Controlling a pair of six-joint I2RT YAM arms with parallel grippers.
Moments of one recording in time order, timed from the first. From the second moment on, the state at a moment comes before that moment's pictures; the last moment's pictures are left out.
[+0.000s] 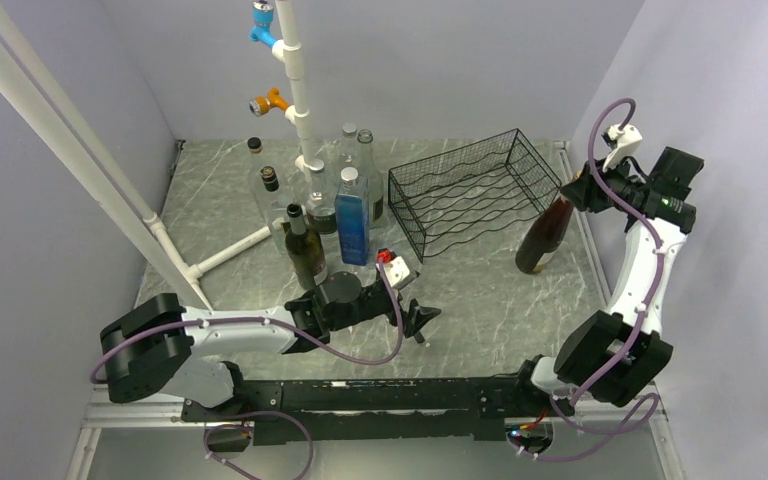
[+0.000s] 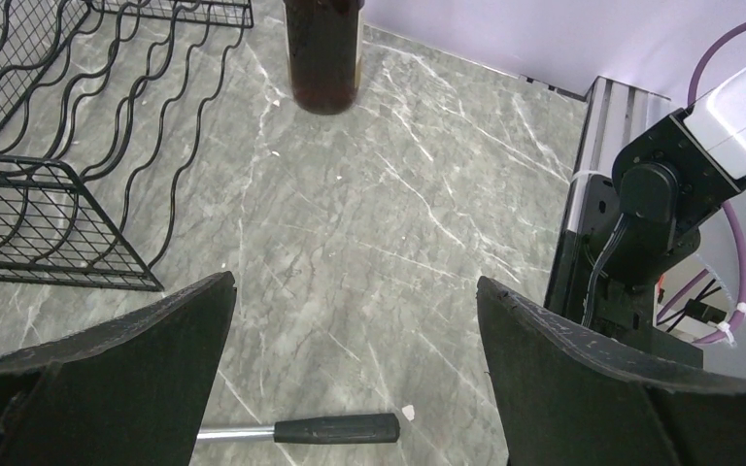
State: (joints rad) left arm -1.14 1.36 0.62 0.68 0.02 -0.11; right arm -0.54 1.33 1.36 -0.70 -0.87 -0.51
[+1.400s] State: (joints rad) left arm -1.14 1.30 0.59 0.55 0.02 -0.13; right arm -0.59 1.48 1.51 -0.69 -0.85 -0.54
